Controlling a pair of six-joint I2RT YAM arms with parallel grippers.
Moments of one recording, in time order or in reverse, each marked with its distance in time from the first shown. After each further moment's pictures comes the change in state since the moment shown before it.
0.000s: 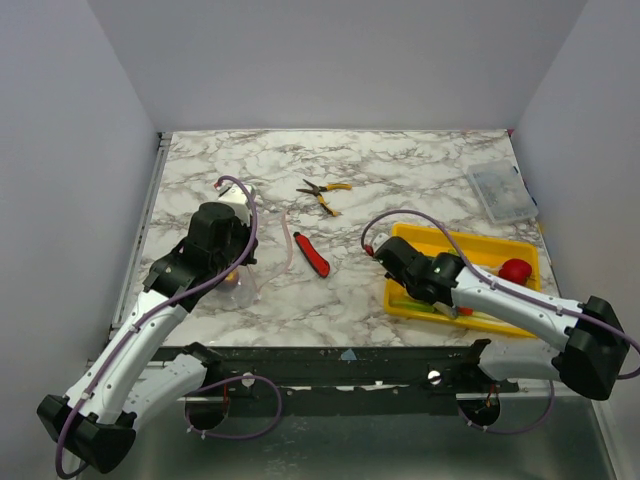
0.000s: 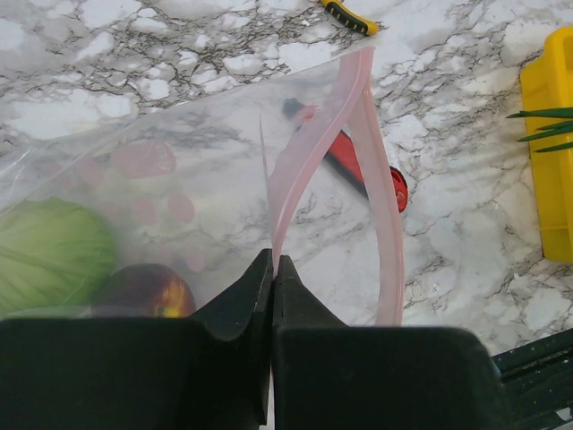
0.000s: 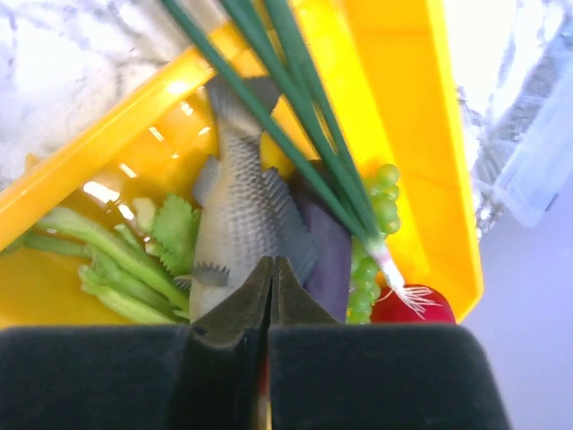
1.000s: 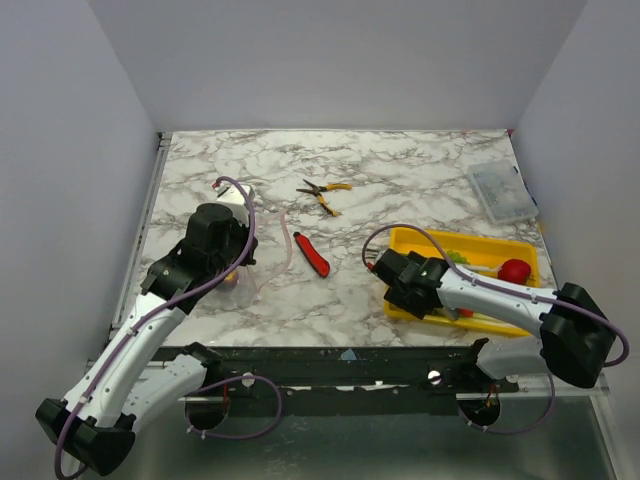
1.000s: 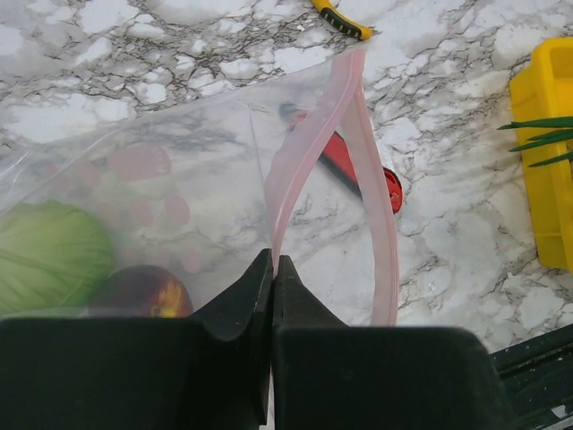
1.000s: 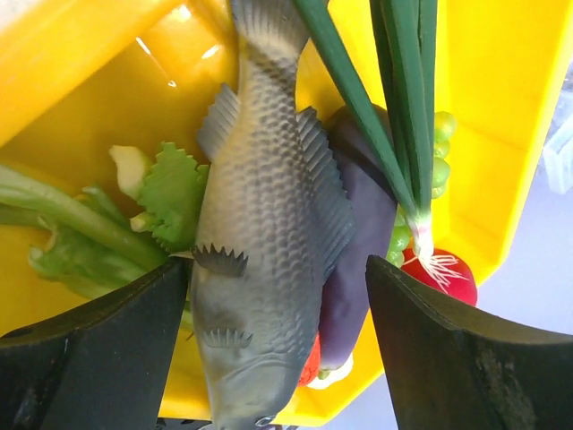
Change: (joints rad) left arm 0.000 -0.015 0.000 0.000 0.005 0.000; right arm -0.002 0.070 -0.079 -0.054 0.018 0.028
